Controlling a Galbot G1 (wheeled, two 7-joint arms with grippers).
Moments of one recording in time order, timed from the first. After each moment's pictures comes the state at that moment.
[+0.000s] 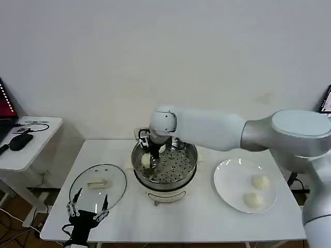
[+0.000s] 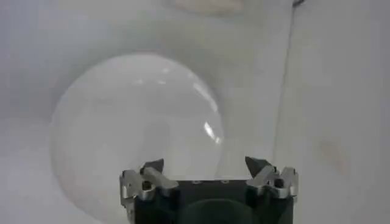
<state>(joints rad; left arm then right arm) 1.80 -1.42 -0.63 -2.23 0.32 0.09 -0.04 0.50 1.39 -1.33 1.17 0.50 -0.52 -0.89</state>
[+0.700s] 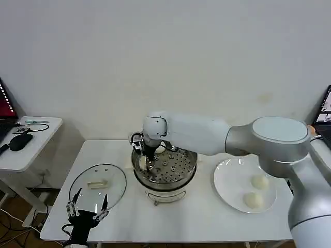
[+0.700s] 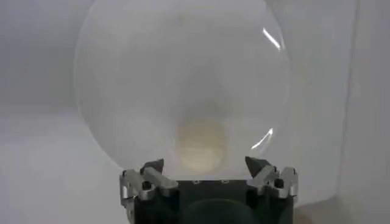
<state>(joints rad) 1.79 -1.42 -0.63 -2.22 0.32 0.09 -0.04 0.45 1.46 -1.31 1.07 0.44 -0.52 -0.90</state>
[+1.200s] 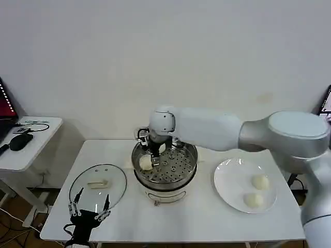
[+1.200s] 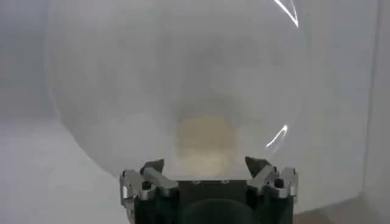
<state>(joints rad) 1.80 -1.42 -0.61 -2.23 0.33 0.09 -0.03 0.52 1.34 -1.32 1.22 0.46 -0.53 -0.88</state>
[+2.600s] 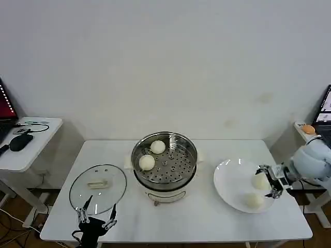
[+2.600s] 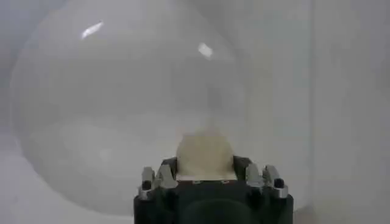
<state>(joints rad) 1.82 -1.40 -0.57 -2.17 0.38 0.07 -0.03 -0.13 0.26 -0.70 1.69 -0.14 -0.19 -1.02</state>
